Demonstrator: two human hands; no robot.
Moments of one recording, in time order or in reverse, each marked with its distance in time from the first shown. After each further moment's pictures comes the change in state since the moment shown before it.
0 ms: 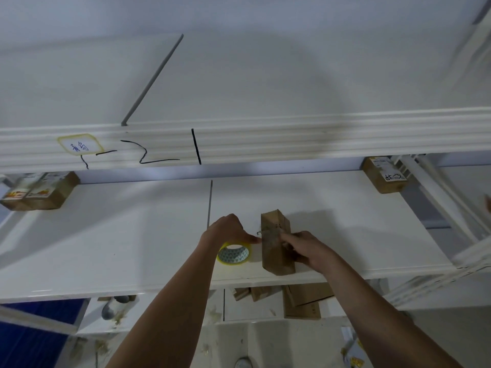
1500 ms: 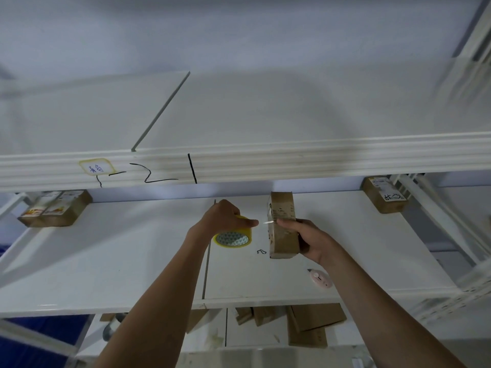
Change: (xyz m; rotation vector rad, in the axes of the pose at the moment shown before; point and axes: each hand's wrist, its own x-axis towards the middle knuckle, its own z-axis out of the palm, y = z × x) left_hand -0.028 0.035 -0.074 -0.008 0.250 0.112; right_hand -0.023 -0.063 -0.018 0.335 -0.196 -0.251
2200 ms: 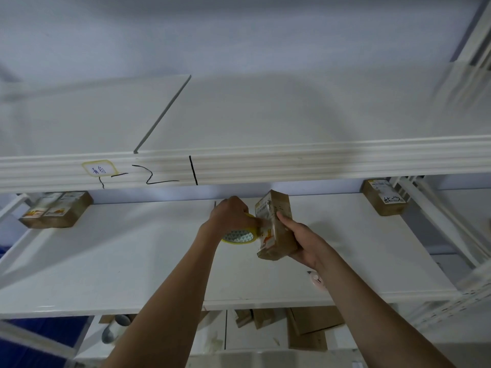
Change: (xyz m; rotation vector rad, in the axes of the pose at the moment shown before) left_hand 0.009 0.020 0.004 0.059 0.062 0.029; right_hand -0.007 -0.001 0.021 0.111 -0.036 0.065
